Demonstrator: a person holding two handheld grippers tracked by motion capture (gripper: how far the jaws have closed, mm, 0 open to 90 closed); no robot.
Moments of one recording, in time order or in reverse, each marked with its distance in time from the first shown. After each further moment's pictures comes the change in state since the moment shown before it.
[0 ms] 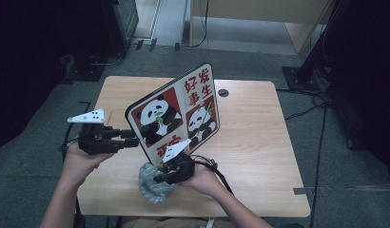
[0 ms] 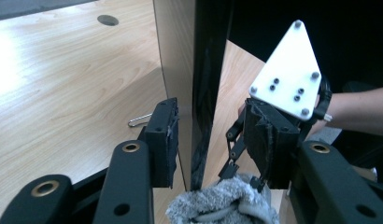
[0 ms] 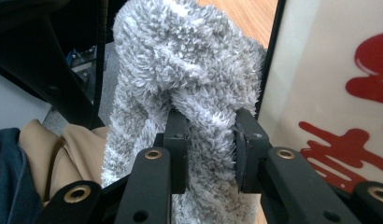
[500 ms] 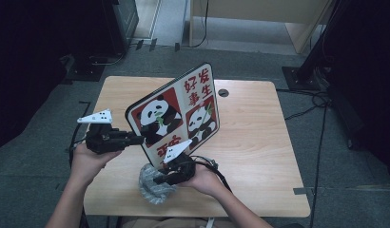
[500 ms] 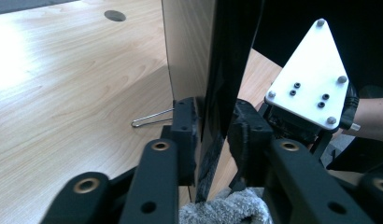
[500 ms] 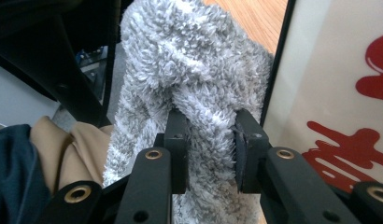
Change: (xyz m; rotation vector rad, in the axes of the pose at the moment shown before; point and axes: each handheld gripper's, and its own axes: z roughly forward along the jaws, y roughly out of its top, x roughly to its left) left arm -0.001 0.000 0.014 0.006 0.037 -0.010; right arm 0.000 -0.001 -0.003 -0.010 0.032 -0.010
